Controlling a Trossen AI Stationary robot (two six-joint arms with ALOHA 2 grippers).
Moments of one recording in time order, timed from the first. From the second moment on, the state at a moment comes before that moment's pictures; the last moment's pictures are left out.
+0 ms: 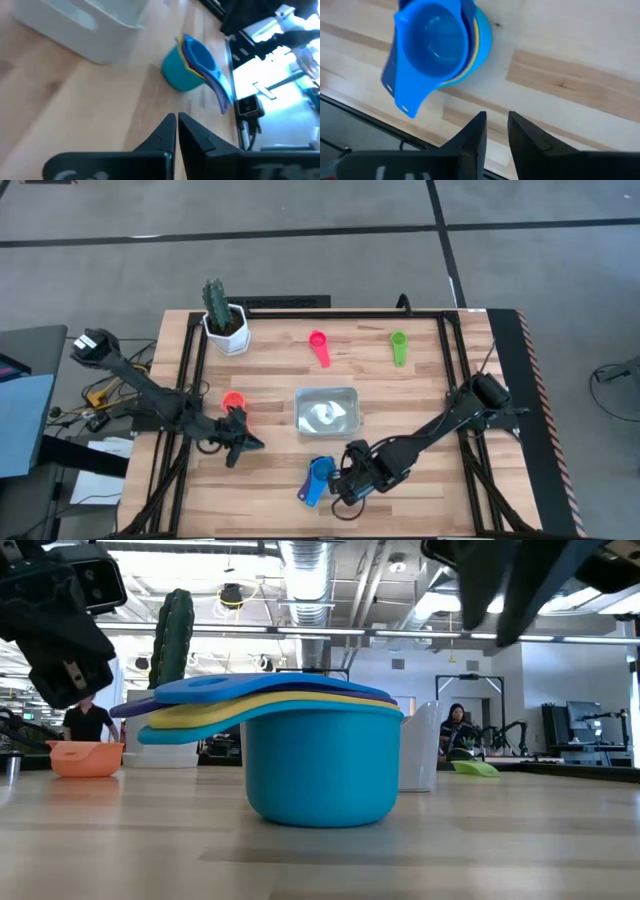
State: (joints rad) left arm -0.60 0.99 0.24 0.39 -0.38 -0.89; right arm 0.56 1.95 1.58 -0.83 0.11 1.89
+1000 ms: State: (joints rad) left arm -0.56 1.77 0.72 0.54 -0.13 -0.78; right arm 0.57 2.07 1.58 -0.59 0.10 1.84
